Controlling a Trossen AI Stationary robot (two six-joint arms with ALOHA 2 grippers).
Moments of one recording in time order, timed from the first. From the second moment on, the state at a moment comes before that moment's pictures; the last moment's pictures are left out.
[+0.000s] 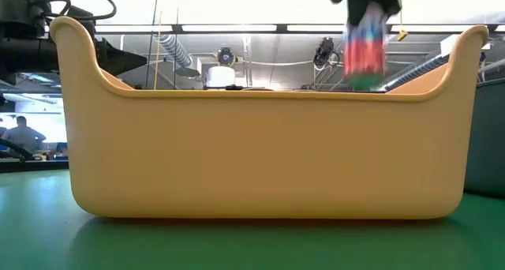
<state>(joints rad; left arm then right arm) 0.46 0.13 0.01 0.28 0.04 0.04 -0.13 1.55 1.74 -1.55 -0.01 0.64</state>
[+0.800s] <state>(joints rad) 0.46 0.13 0.01 0.27 0.04 0.07 0.48 1.60 1.42 -1.21 0.03 1.41</state>
